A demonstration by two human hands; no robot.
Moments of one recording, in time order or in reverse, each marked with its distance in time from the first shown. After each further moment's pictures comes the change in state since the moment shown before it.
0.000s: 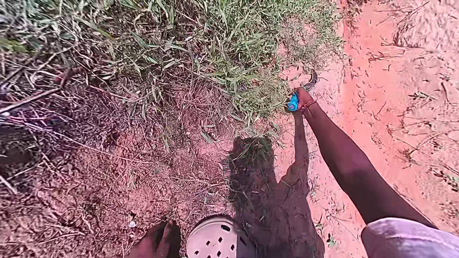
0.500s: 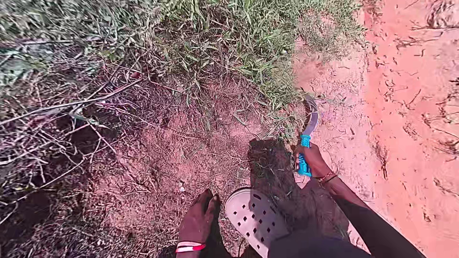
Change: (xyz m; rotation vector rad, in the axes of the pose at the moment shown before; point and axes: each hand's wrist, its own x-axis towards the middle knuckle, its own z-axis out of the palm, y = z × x) left_hand -0.011 -0.017 -0.001 -0.087 -0.041 0.138; right_hand -0.236 0.151 -0.032 -0.253 -0.142 -0.036
